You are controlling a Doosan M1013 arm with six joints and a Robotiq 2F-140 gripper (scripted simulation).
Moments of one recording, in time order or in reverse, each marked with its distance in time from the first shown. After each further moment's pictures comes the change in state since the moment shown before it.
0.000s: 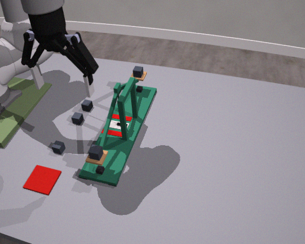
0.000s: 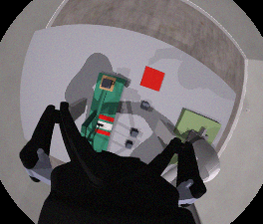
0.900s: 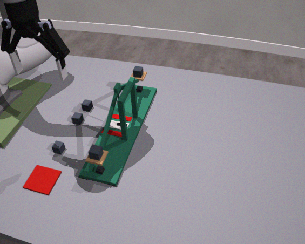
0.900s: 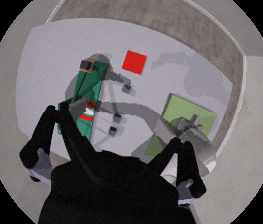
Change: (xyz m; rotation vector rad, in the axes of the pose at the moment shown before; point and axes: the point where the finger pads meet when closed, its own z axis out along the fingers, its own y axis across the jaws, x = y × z) arm -0.047 0.100 -0.001 0.001 0.000 0.000
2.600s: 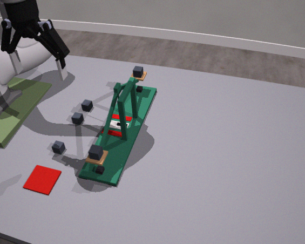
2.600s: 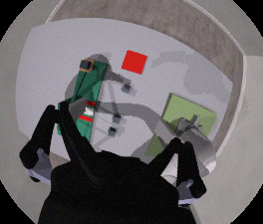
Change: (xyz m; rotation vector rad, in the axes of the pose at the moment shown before) arm 0.000 0.000 0.000 0.000 0.000 0.000
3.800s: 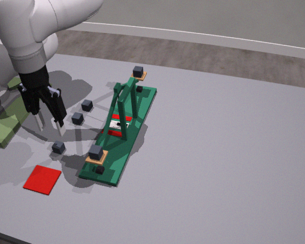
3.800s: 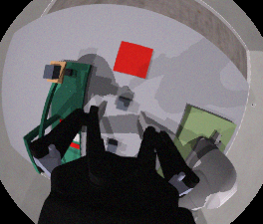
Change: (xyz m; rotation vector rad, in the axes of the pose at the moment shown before) arm 0.025 0.004 0.178 0.000 0.000 0.049
